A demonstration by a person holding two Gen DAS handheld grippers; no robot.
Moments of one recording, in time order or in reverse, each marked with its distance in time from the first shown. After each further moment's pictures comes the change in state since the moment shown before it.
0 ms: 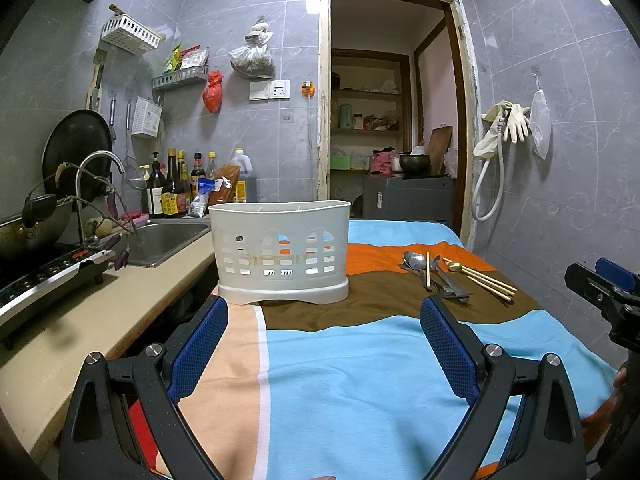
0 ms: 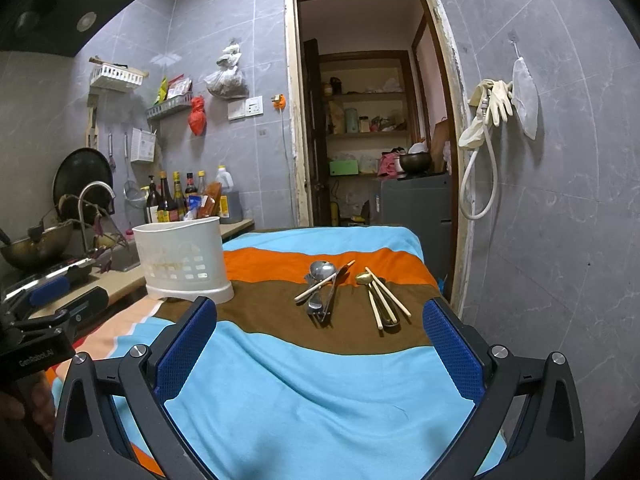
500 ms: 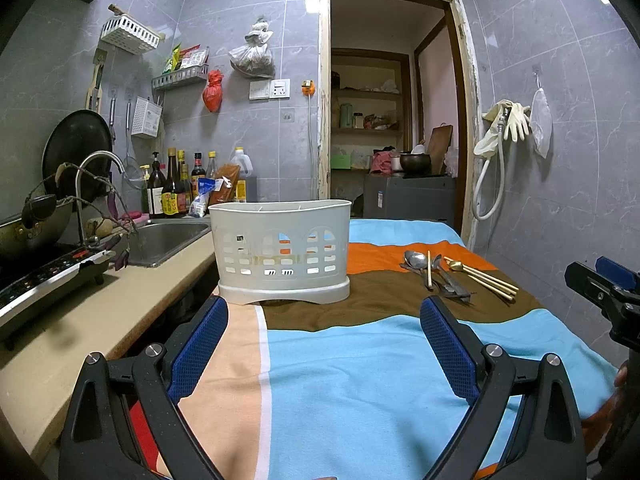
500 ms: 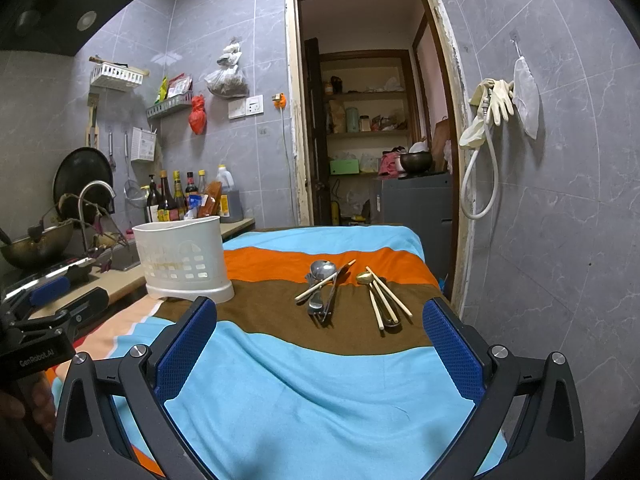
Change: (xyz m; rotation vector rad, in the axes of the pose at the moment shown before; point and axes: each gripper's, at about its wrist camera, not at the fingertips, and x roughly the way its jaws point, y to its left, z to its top) left arm 0.000 0.000 0.000 0.001 -0.001 0.000; right arm 0.002 0.000 -0.001 0.001 0.001 0.000
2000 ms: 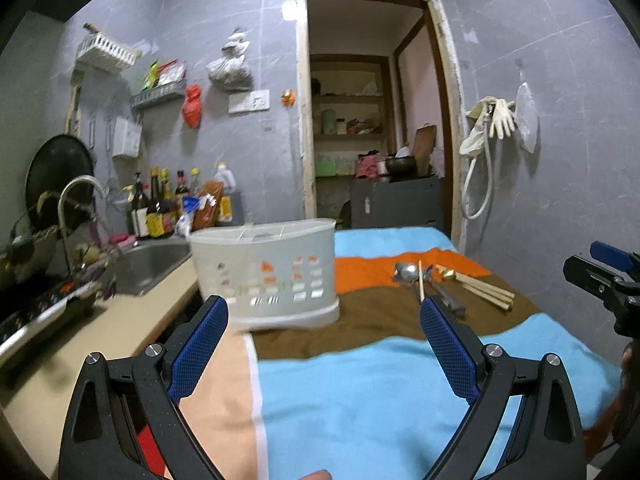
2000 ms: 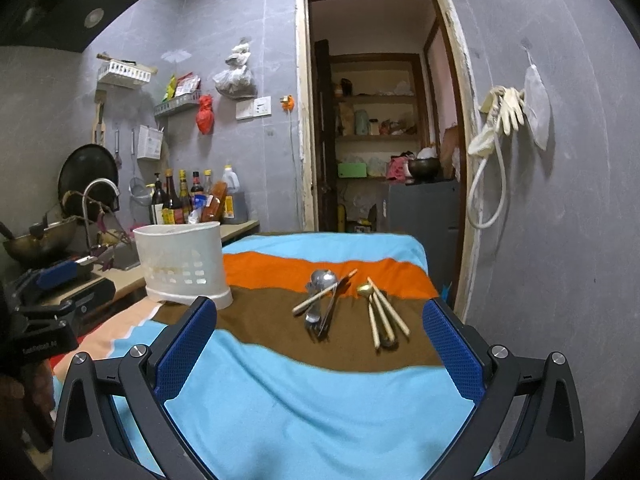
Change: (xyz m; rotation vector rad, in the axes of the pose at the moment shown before) left arm 0.017 0.013 0.017 0.068 -0.035 -0.054; right arm 0.013 0.009 0.009 -0.054 -0.015 0.020
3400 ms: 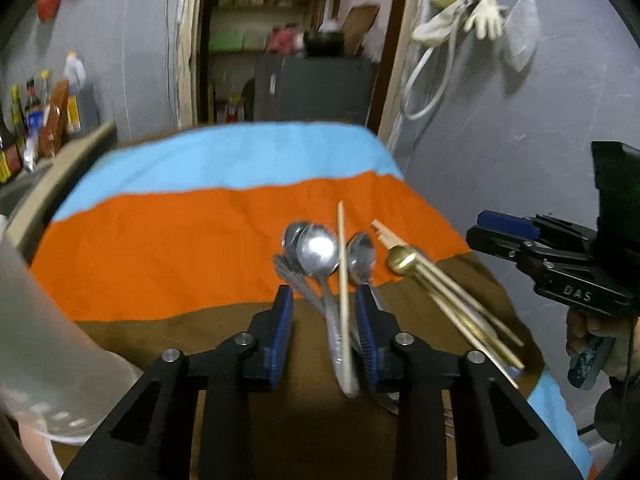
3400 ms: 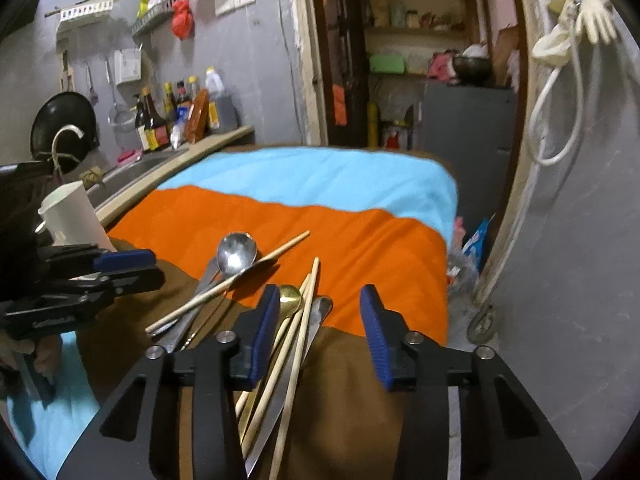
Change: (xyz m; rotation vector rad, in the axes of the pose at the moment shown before) left arm 0.269 -0.075 0.032 -0.020 0.536 -0.349; right arm 0.224 -0.143 0.028 -0.016 0.465 0.208
